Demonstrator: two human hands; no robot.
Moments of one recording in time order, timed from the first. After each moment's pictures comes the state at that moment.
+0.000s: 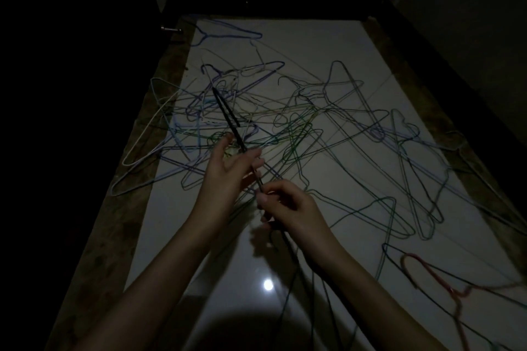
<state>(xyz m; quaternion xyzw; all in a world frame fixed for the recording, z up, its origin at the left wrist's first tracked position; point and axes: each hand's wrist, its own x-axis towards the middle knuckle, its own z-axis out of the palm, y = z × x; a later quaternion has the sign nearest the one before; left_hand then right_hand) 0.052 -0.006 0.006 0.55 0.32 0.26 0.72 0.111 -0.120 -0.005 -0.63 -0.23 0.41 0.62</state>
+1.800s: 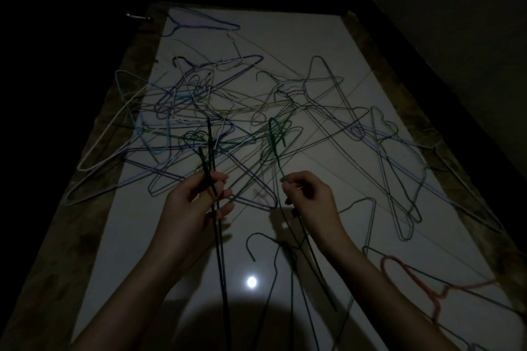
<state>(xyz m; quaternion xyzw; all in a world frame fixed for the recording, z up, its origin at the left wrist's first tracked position) 0.044 -0.015 -0.012 0.51 0.40 0.20 0.73 0.180 -0.132 -0.054 -0.76 -0.22 0.23 0.58</state>
